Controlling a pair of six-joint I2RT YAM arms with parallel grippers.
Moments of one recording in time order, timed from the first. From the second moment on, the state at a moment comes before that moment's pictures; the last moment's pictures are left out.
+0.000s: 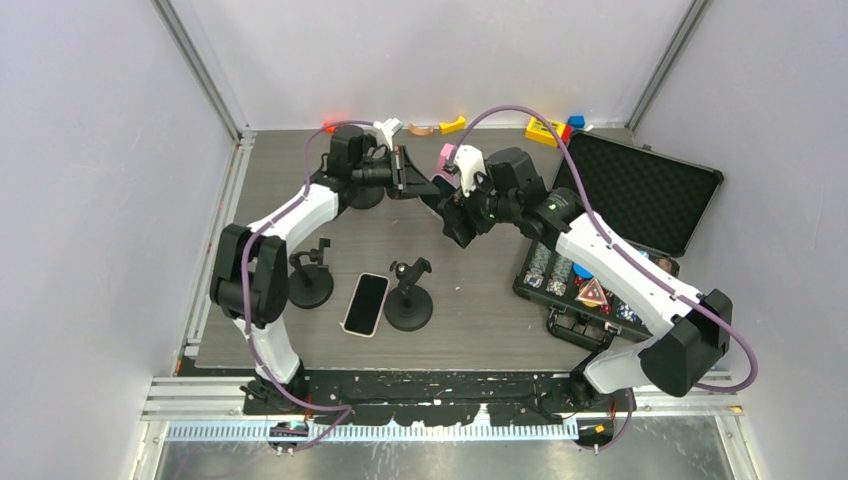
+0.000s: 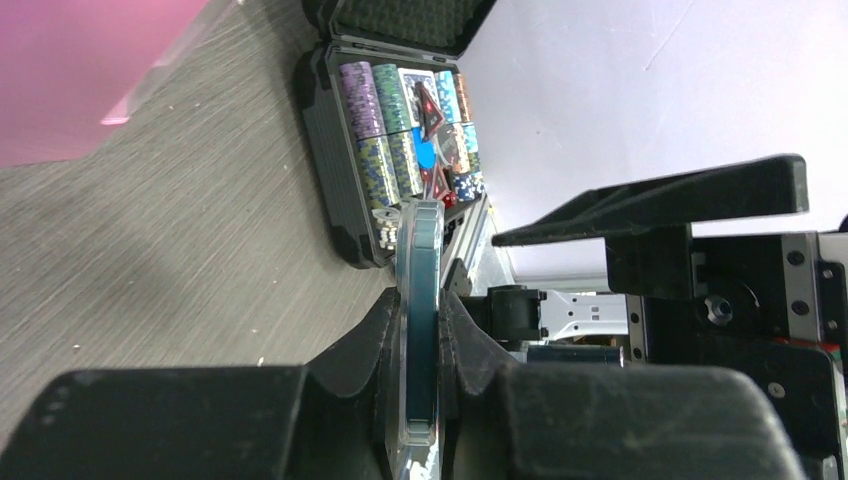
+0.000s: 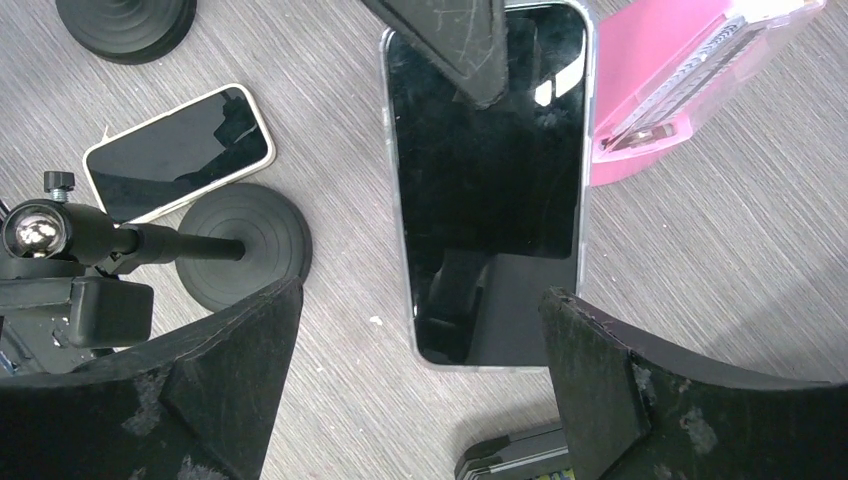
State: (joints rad) left arm -0.35 1.81 1.35 0.07 0.97 -0.79; right arm 0.64 1.39 1.32 -0.56 -0.18 -0.16
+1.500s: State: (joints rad) left arm -0.42 1.47 1.31 -0.18 1.10 -0.12; right arm 0.56 1.32 1.37 -0.63 -0.38 -0.21
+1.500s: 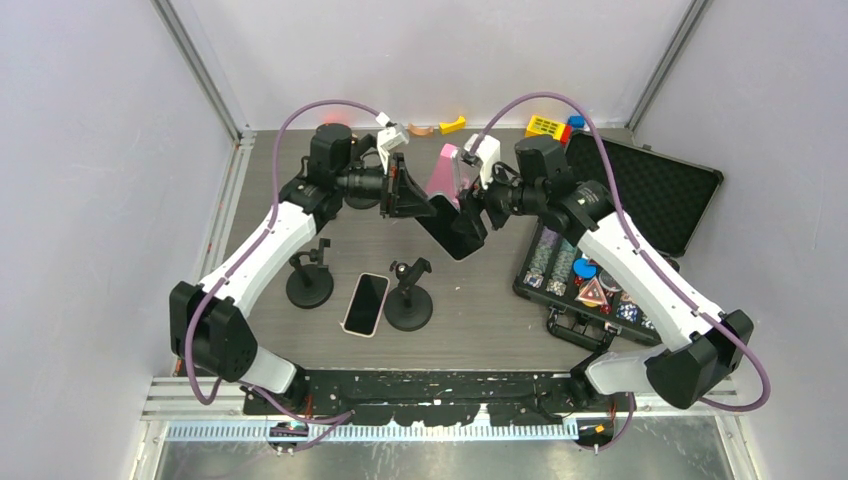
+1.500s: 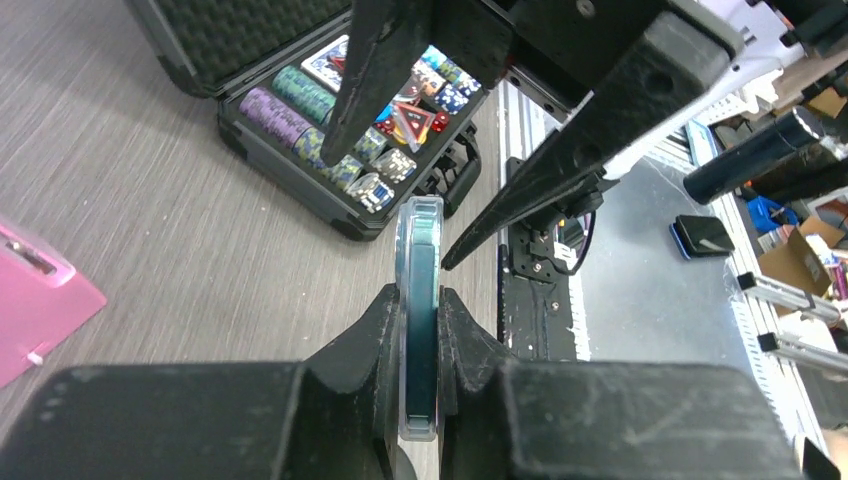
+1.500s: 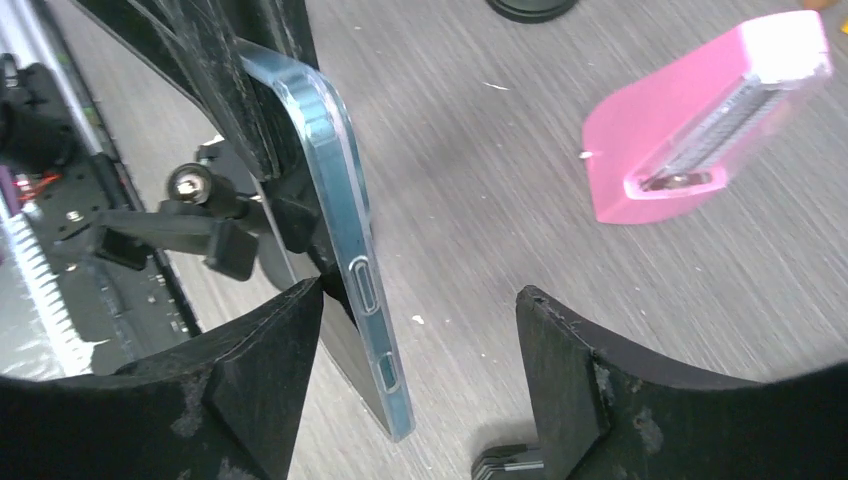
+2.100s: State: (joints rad) left arm -0.45 1.47 1.30 -0.01 1.17 -0.20; right arm 0.52 1.39 1.39 -0.68 -0.72 -0.16
